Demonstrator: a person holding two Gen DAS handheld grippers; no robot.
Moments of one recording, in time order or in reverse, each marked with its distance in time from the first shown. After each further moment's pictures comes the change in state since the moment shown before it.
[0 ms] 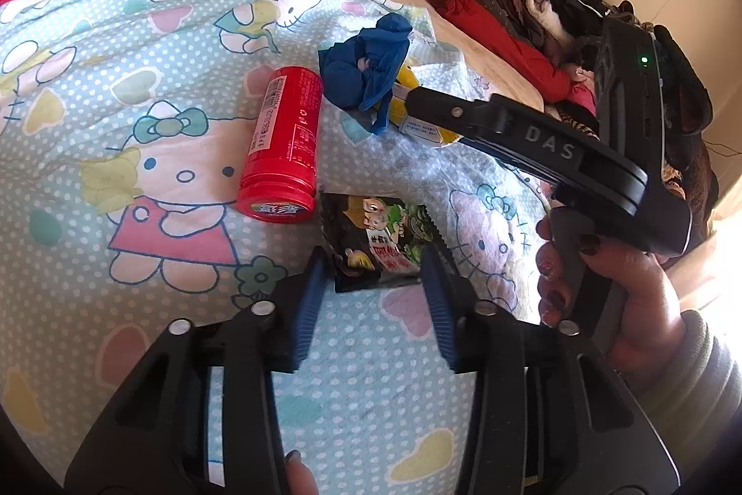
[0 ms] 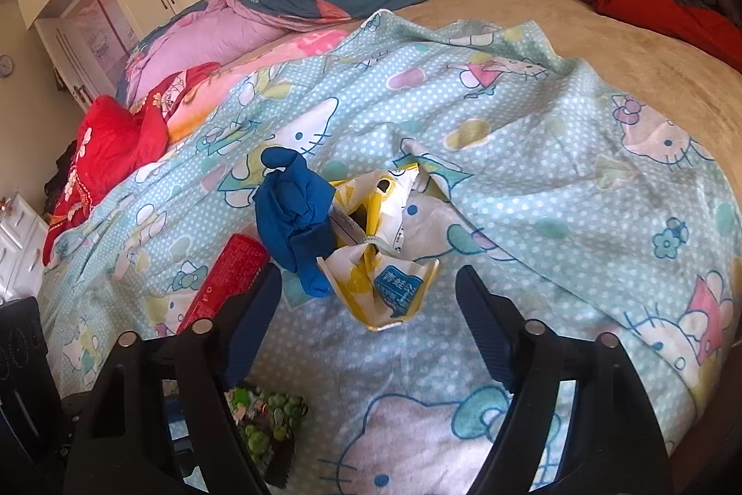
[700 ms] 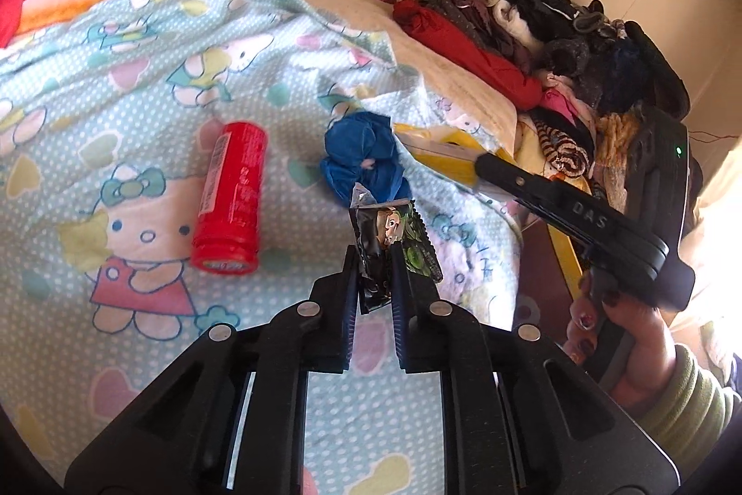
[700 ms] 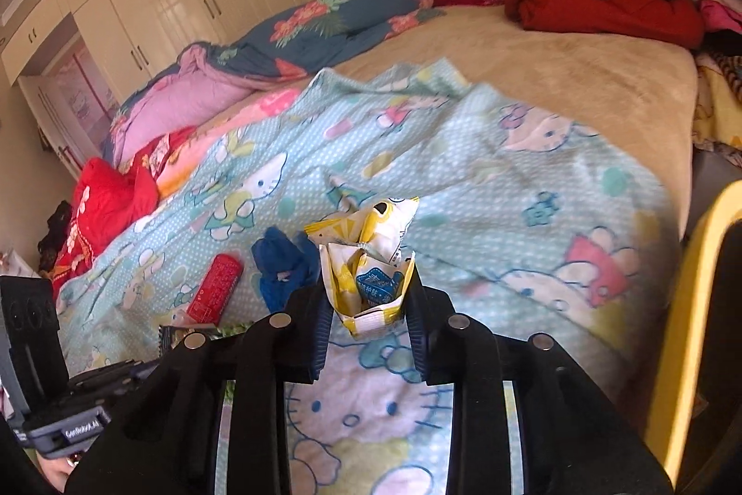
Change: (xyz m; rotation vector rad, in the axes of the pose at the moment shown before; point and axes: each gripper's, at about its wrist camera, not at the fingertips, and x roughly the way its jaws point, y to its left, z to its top) left arm -0.009 -0.029 0.019 0.081 -0.068 -0.051; right arm -0.085 -0.048 -0.028 0.133 -0.167 -0.054
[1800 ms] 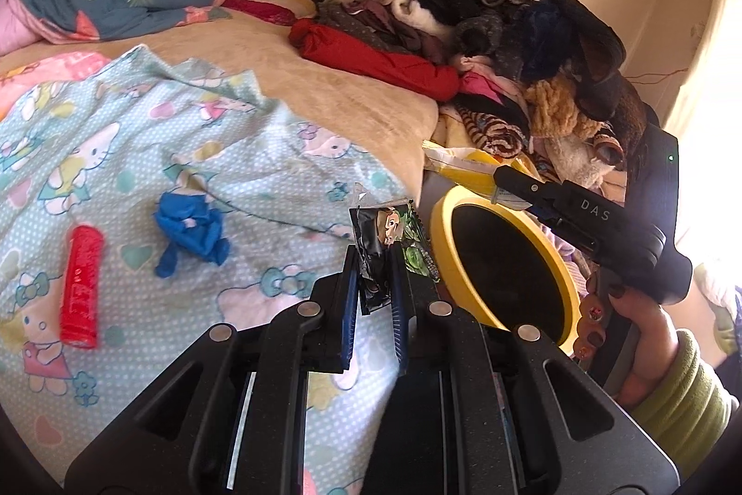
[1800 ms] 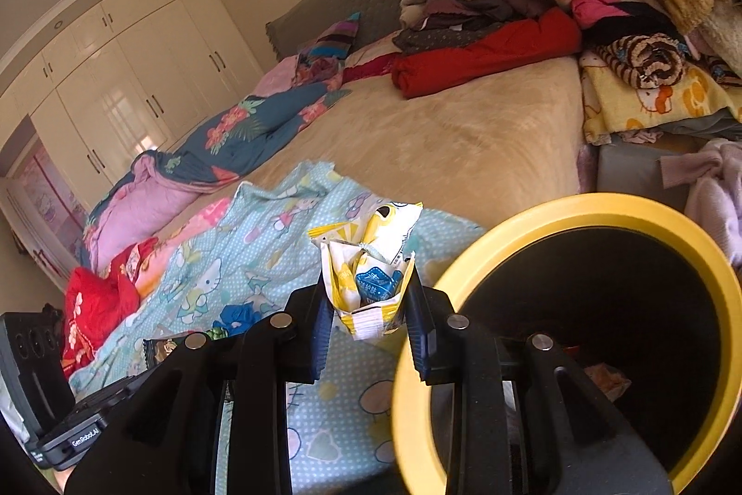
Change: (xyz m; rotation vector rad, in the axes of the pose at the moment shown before) left arm 0.017 -0.120 0.016 0.225 -0.036 -0.121; right arm -0.136 -0.102 0.008 0.213 -0.215 -0.127
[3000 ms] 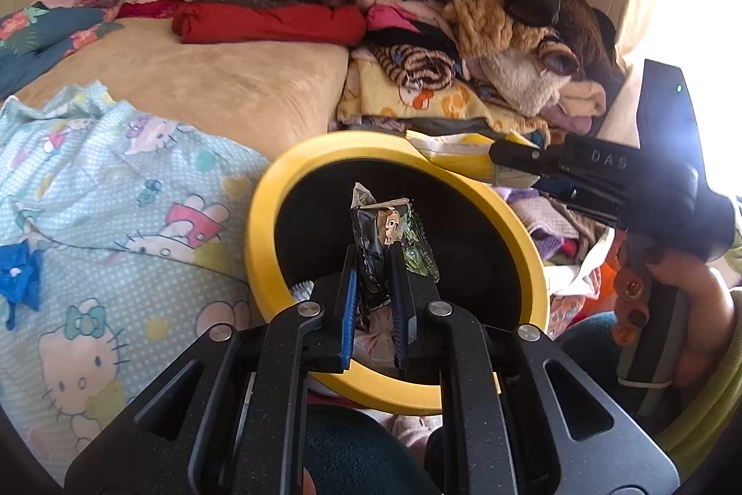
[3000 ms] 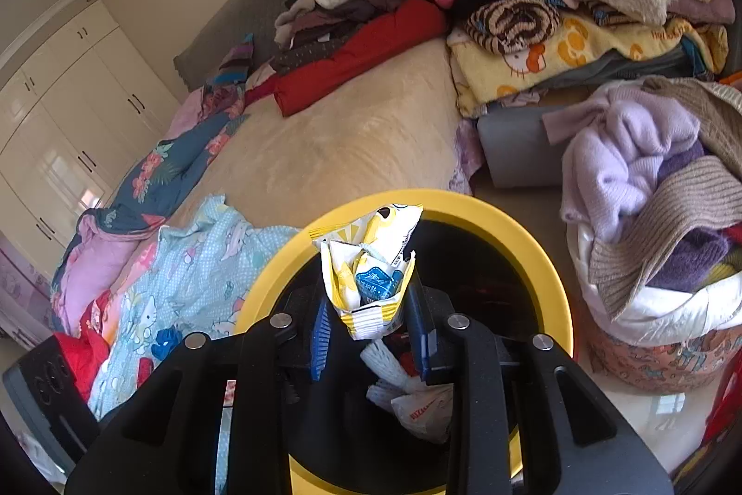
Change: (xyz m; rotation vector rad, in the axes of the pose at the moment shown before) left arm 0.106 -0.131 -0.021 0.229 0.144 -0.093; right arm -0.075 -0.133 0.003 0.225 0.022 -0.187
